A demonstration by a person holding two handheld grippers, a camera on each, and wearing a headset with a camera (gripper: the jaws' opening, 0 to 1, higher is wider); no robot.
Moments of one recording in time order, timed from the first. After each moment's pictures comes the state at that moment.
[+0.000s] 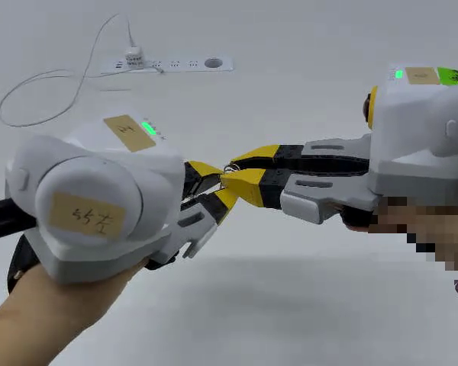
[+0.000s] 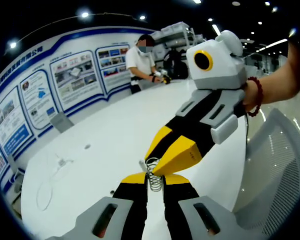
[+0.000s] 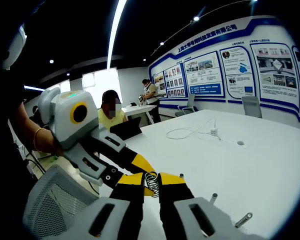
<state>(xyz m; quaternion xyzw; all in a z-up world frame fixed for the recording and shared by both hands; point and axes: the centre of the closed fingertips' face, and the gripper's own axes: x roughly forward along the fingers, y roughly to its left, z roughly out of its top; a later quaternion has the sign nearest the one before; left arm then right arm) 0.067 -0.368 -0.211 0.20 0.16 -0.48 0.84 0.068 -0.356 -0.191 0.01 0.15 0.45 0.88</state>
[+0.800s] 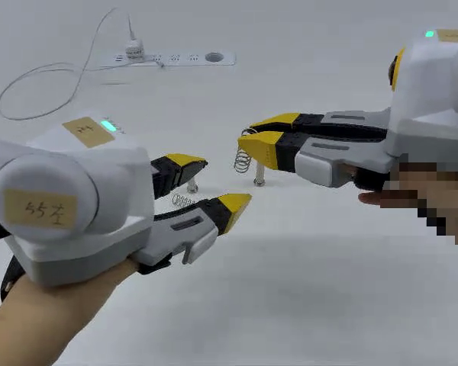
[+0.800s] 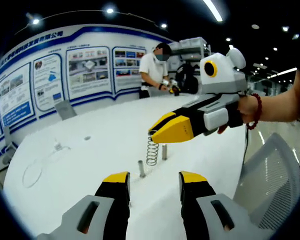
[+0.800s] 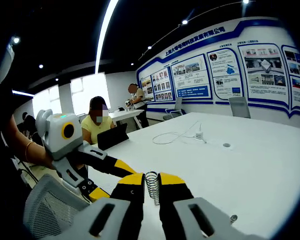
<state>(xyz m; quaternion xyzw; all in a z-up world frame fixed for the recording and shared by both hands) 0.067 -0.357 -0.211 0.09 0.17 -0.46 0.87 0.093 -0.385 -0.178 0.02 0.14 0.39 0.91</state>
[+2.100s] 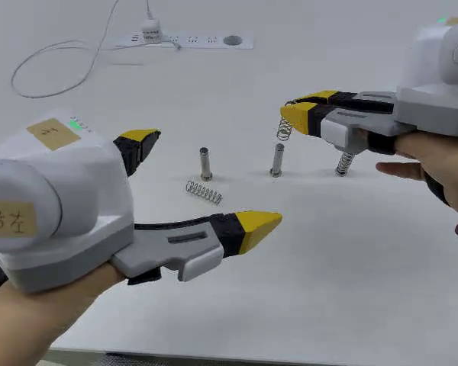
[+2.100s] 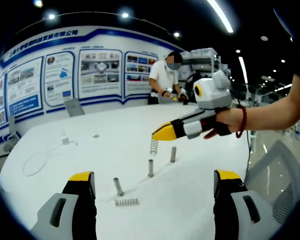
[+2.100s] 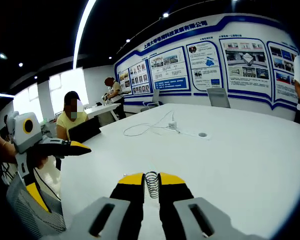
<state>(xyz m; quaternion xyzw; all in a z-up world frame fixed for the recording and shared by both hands) 0.076 -0.336 -0.215 0.05 0.15 -0.43 0.89 0.152 -0.421 -0.221 0.01 0.18 0.31 0.93</state>
